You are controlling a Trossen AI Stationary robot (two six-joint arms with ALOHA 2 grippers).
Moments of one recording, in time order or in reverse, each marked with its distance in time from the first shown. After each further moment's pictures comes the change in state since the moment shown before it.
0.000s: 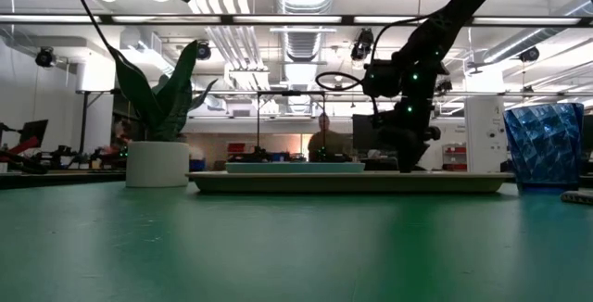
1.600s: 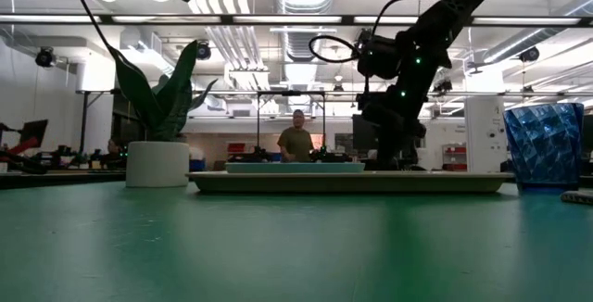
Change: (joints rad) left arm 0.000 -0.001 0.000 0.000 0.000 0.003; right arm 0.143 -0.085 -0.065 0.154 -0.115 0.070
